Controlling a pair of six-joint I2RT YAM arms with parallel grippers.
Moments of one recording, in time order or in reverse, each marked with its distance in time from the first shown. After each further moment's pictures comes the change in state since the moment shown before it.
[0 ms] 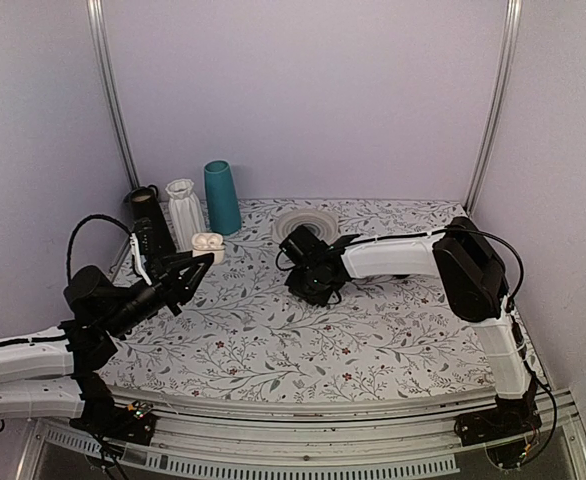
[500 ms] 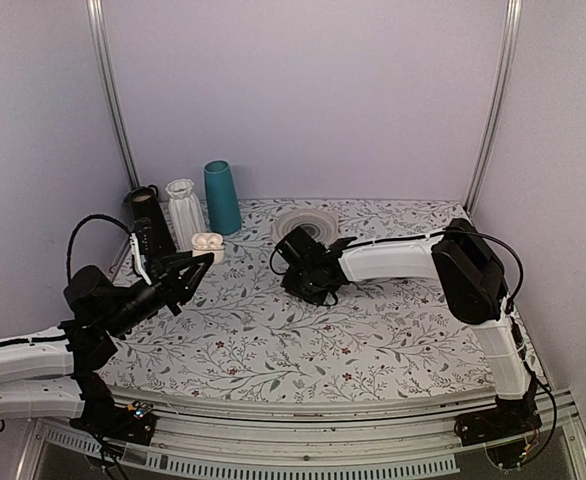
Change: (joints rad) left arm 0.003 0.000 0.000 0.000 0.004 -0.004; right arm 0.021 0.000 -0.001 0.048 0.056 -0.086
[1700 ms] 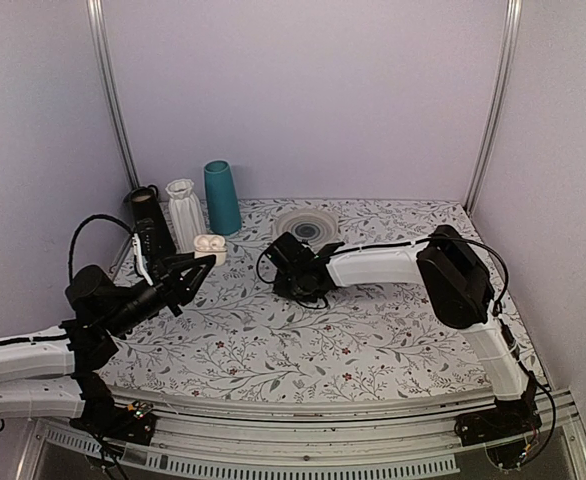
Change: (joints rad) left arm 0.004 0.011 0.000 0.002 0.021 -0.008; right arm 0.027 0.086 0.089 0.022 0.064 -0.206
